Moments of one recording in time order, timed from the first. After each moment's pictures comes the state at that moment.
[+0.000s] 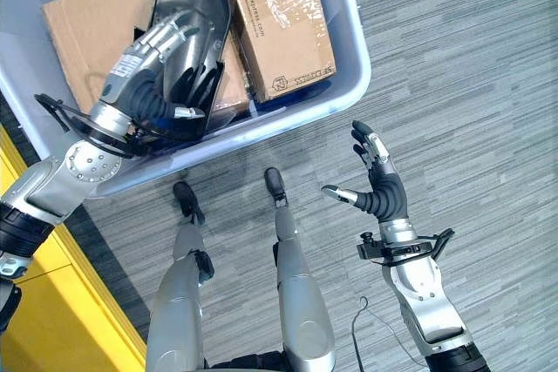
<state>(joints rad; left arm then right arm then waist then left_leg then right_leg) -0.62 0.92 -0.35 -0.02 0.16 -0.26 0.34 0.06 -0.57 0.13 -0.26 0.29 -0.32 -0.16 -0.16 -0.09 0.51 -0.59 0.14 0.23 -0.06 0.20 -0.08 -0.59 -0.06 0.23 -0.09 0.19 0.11</state>
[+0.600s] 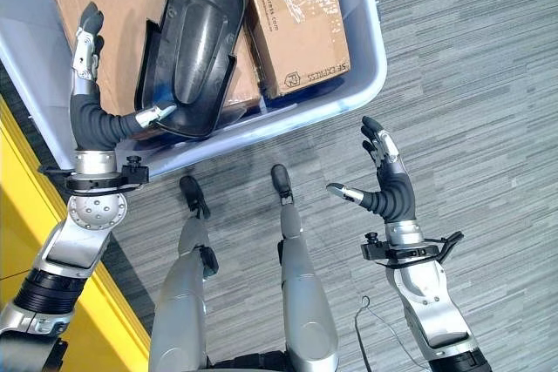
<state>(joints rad) -0.38 0.50 -0.13 -0.16 0.15 -0.22 0.58 0.07 -0.57 0.13 -0.30 0.24 -0.32 -0.23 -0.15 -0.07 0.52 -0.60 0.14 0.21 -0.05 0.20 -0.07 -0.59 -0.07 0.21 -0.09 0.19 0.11</state>
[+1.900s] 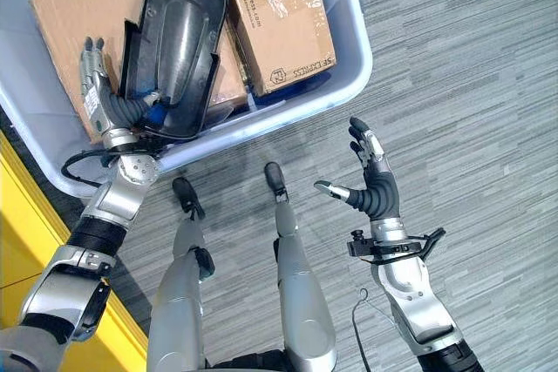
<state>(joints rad) -0.73 0.45 -0.19 0.48 0.30 0.06 0.79 0.03 -0.56 0.21 -0.29 0.24 -0.29 -0.28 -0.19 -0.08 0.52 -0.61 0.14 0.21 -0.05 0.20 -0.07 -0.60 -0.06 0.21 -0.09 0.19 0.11</state>
